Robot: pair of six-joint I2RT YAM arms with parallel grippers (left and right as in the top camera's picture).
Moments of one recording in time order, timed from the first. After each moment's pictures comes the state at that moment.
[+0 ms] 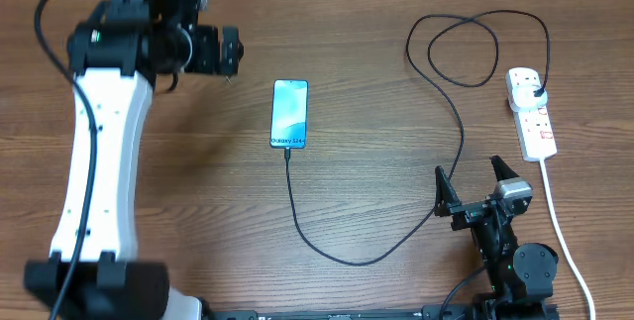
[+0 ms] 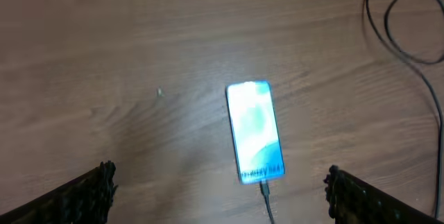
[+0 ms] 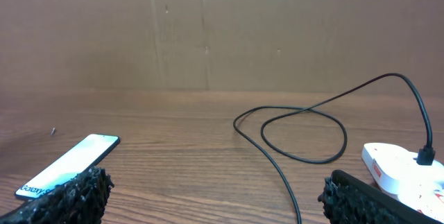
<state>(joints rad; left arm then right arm) -0.03 1.67 1.78 -1.07 0.24 0.03 0.05 0.01 0.02 -0.02 -0.15 0.05</state>
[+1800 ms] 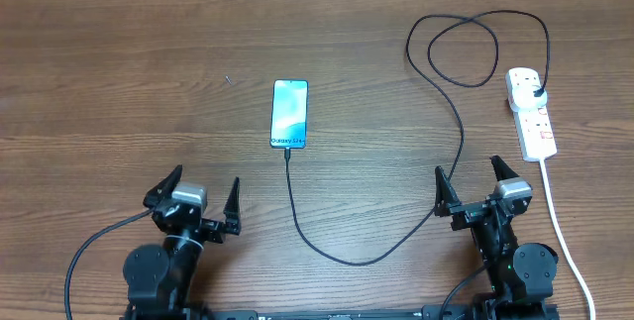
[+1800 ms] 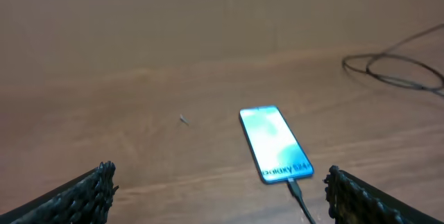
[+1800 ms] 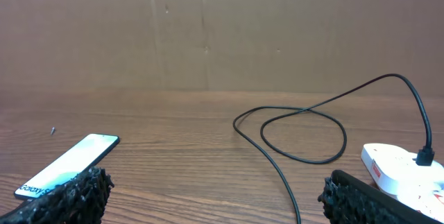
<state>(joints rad) 0.01 0.09 0.17 -0.22 0.20 0.04 0.05 0.01 0.02 -0.02 -0.15 0.05</state>
